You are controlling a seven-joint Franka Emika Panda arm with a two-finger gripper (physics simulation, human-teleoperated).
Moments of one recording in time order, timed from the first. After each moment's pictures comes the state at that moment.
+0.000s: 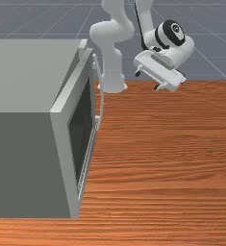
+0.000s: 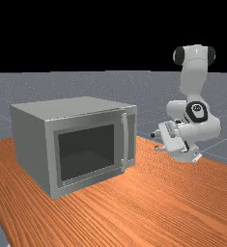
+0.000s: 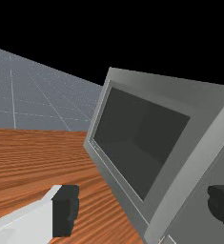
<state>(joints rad) 0.53 0.00 0.09 -2.51 -1.56 1.89 2.90</state>
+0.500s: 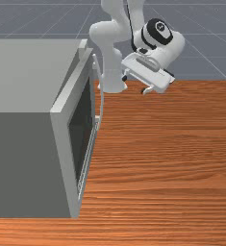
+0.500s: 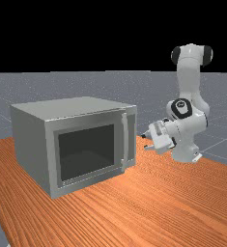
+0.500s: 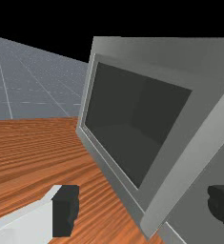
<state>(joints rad) 0.46 -0.05 0.00 -2.53 -1.54 2.07 2.90</state>
